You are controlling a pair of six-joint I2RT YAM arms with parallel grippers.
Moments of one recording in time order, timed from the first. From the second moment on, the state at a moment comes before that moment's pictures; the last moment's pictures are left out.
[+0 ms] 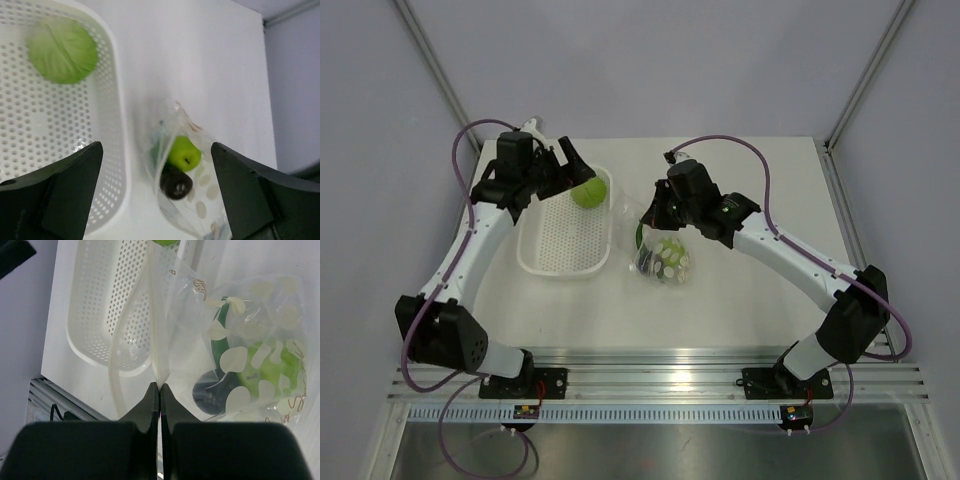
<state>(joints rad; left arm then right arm) -0.21 1.35 1.32 -0.49 0.28 -0.55 0.74 1.55 1.41 -0.48 -0.01 0.67</state>
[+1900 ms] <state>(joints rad) -0.12 1.38 1.34 -0.48 0.34 -0.50 0.74 1.58 1.44 -0.49 -0.02 0.64</state>
